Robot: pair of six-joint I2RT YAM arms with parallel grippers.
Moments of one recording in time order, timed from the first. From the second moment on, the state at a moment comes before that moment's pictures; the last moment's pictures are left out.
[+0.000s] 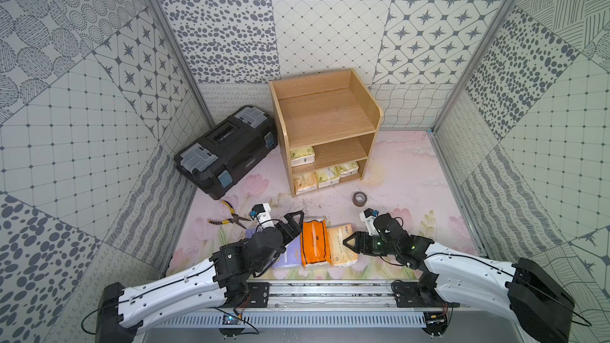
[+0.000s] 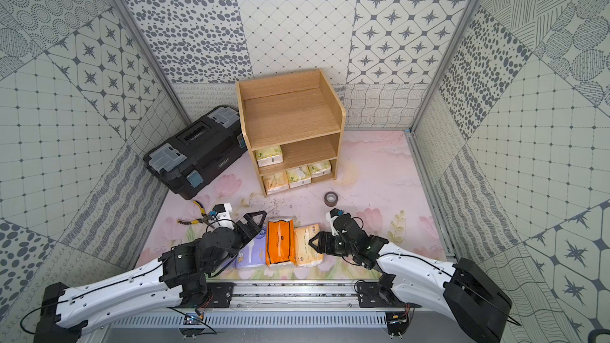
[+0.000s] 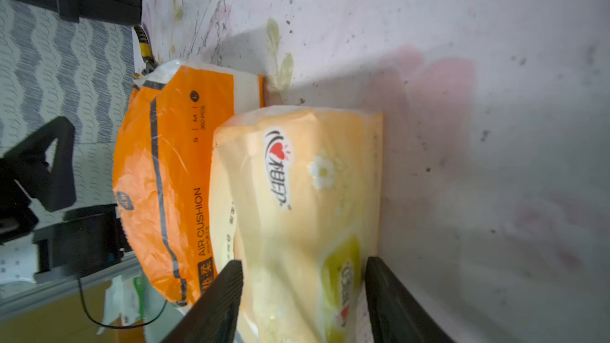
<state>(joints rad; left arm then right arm) -1.05 0.61 0.41 -0.29 -0.51 -1.36 0.84 1.00 0.28 -0.04 -0.25 0.95</state>
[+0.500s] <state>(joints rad) -1.05 0.62 0.44 -0.40 -0.57 -1.45 0.84 0.85 0.49 -0.13 0.09 0.89</state>
